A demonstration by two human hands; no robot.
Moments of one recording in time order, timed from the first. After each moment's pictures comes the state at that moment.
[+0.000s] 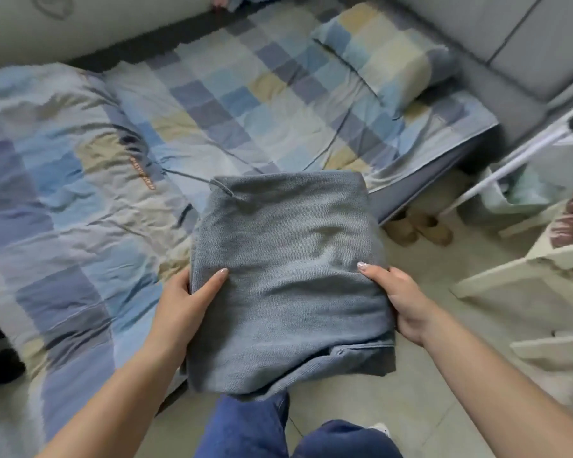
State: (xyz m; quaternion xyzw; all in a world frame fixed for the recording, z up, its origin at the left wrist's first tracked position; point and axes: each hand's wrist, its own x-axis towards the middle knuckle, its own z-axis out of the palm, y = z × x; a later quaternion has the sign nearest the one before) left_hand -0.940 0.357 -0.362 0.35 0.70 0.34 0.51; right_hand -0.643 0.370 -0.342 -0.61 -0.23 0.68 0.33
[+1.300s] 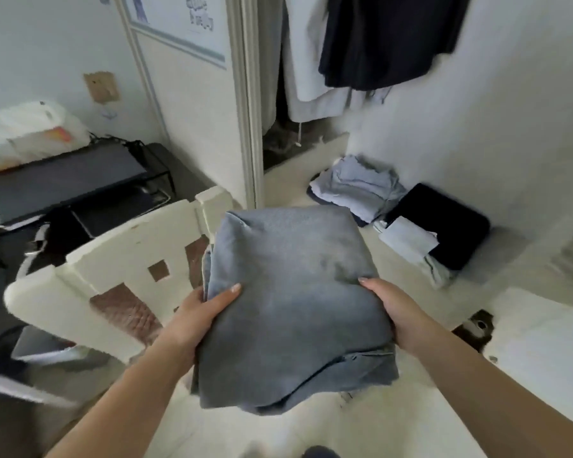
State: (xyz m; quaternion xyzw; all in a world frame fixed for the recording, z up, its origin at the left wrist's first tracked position) left_hand -0.065 0.206 -0.241 0.68 0.13 -0.16 0.71; right_hand -0.068 -0.097 -0.253 -0.66 0.28 0.16 0.68
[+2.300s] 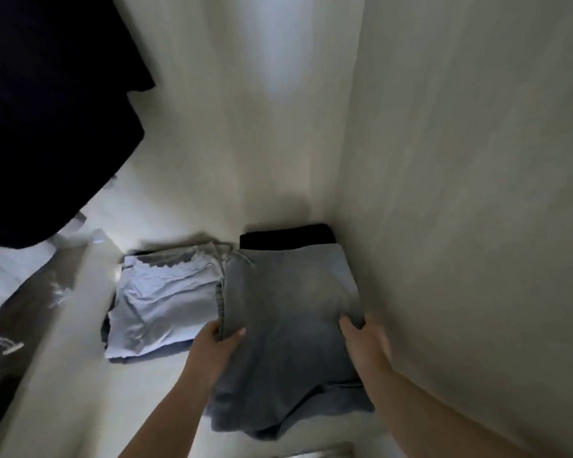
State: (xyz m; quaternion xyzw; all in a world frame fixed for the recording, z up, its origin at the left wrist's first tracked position) left_hand 0.323 -0.164 -0.310 0.82 -0.24 -0.34 0.38; right_hand 0.119 -0.292 -0.330 -0.58 0.67 -0.20 0.42
